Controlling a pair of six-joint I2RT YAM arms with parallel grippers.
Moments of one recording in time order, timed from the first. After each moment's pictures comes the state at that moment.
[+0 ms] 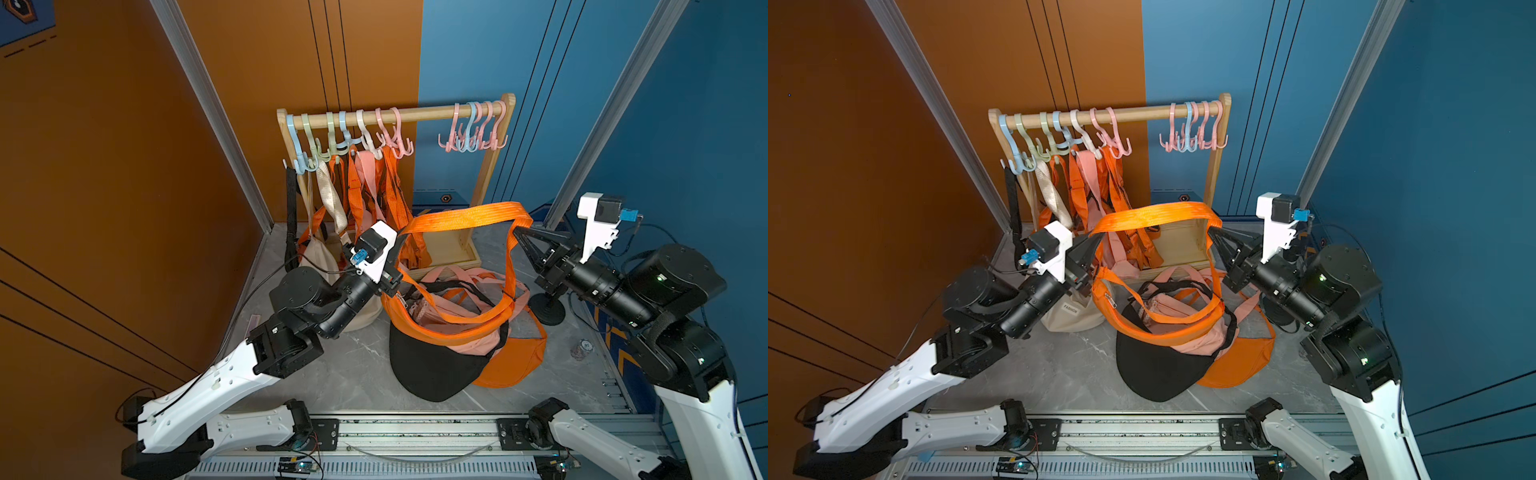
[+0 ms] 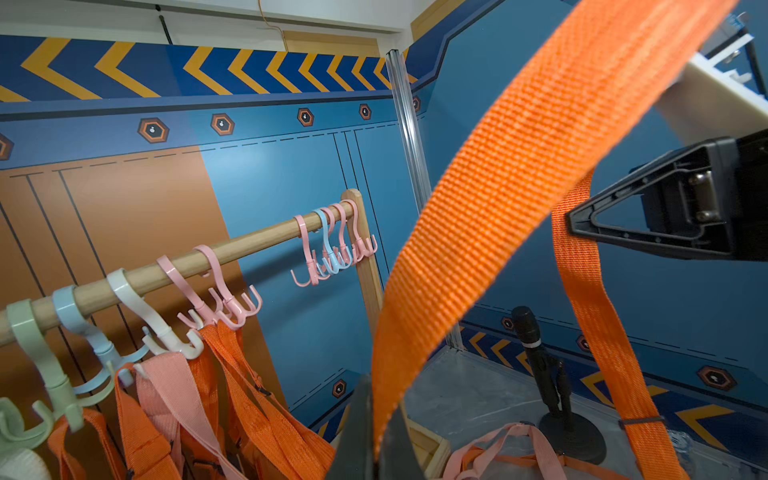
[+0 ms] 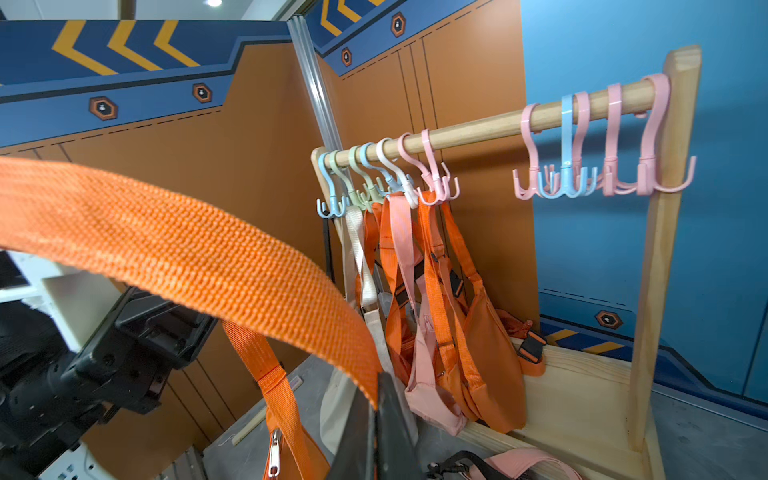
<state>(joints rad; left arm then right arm) -1.08 0.99 1.30 -0.02 -0.34 0.33 0.45 0.90 1.56 -0.58 -0.33 0.28</state>
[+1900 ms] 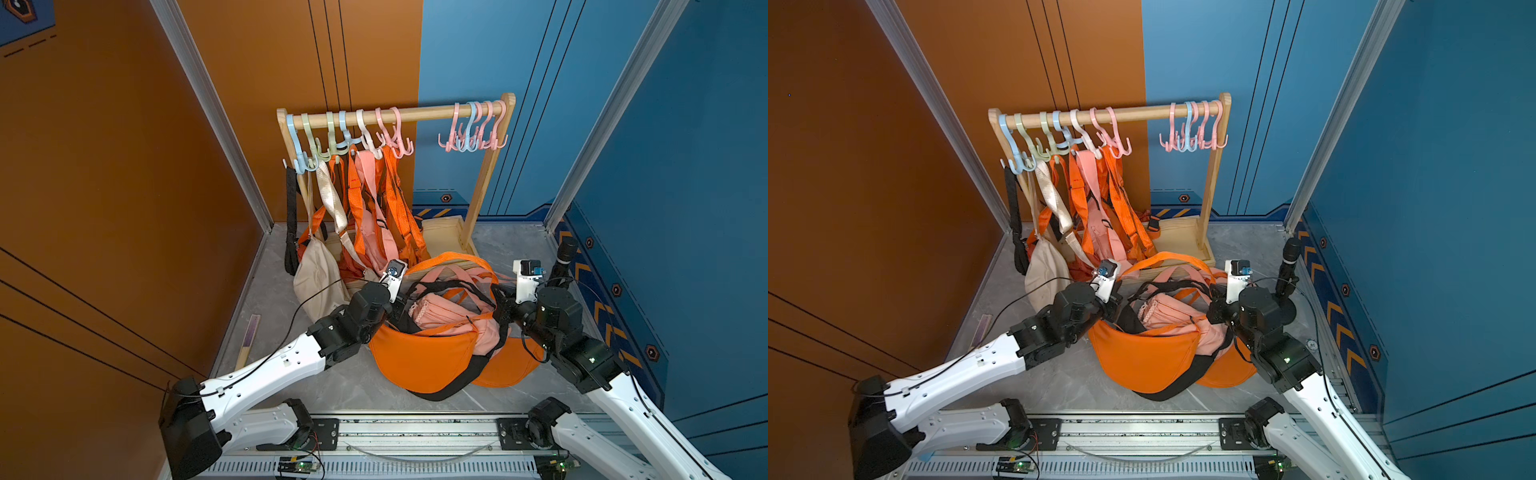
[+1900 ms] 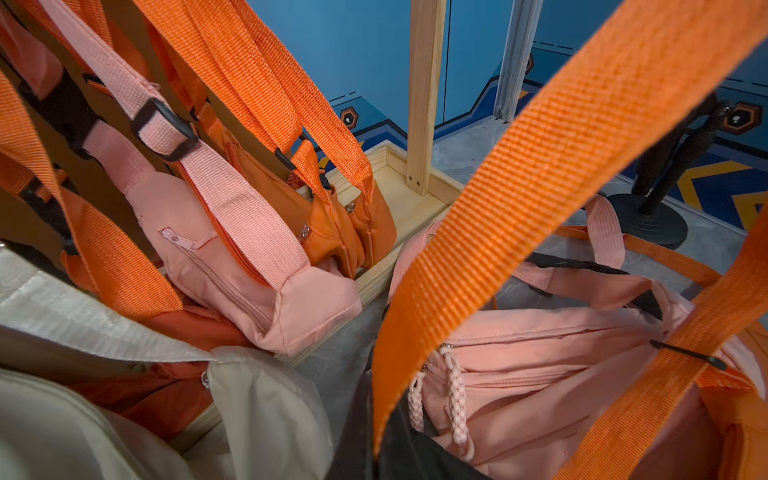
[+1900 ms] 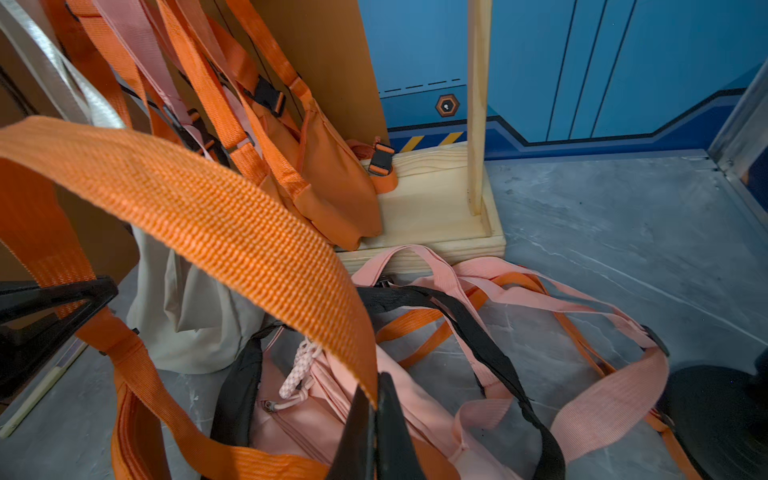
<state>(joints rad) -0.87 1.18 0.89 -0.09 -0.39 -0.06 0.49 0.72 0.80 -0.43 0.14 0.32</state>
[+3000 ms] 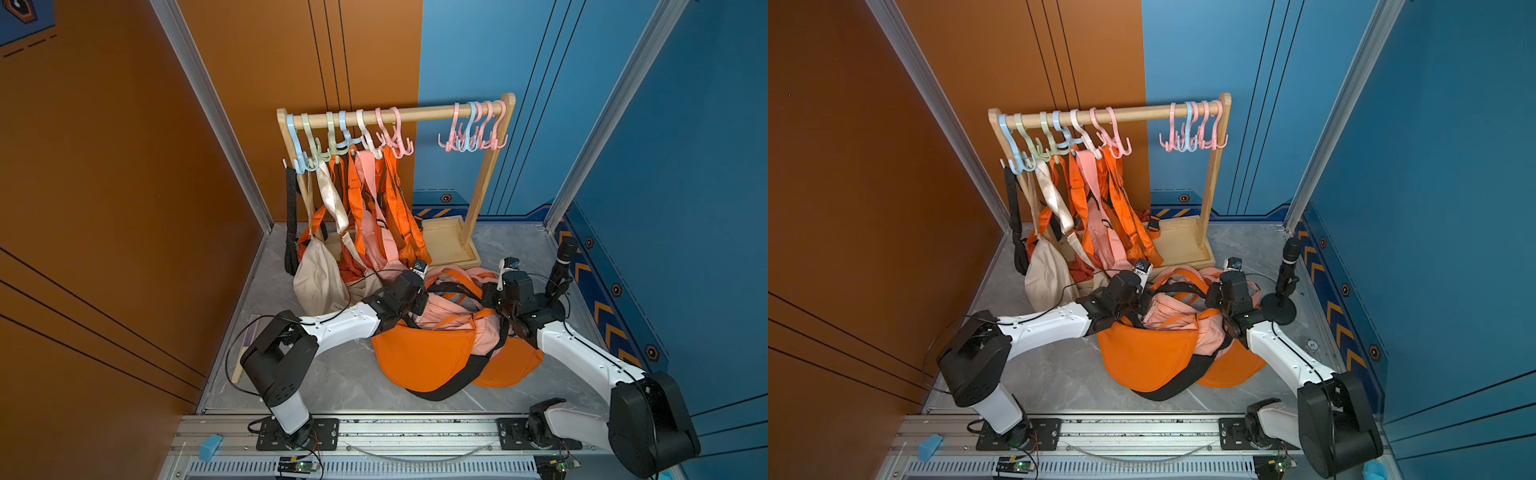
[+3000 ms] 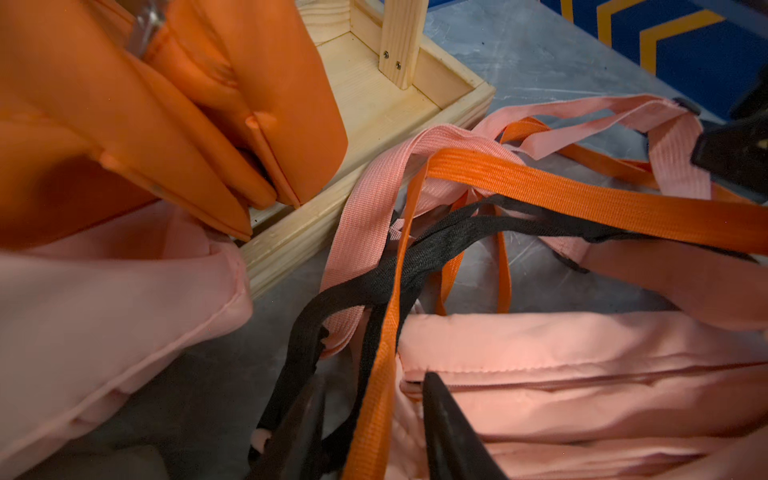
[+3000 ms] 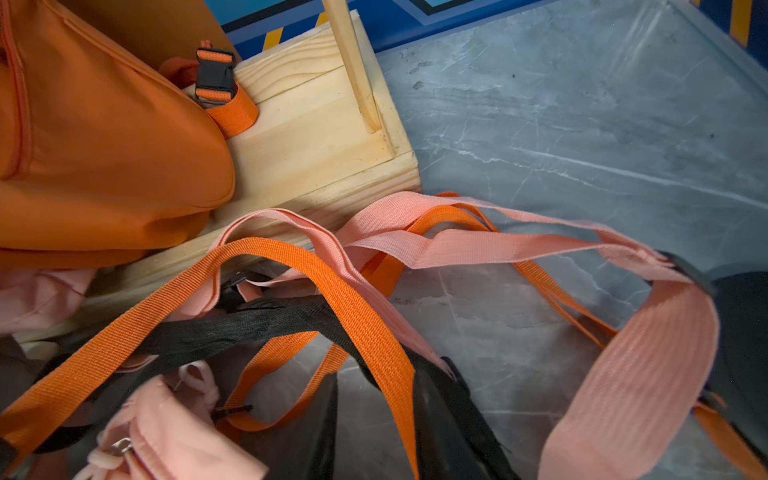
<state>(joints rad) -0.80 1.69 1.05 0.03 -0.21 -0.21 0.27 1.24 0.66 -0.03 0.12 0.43</state>
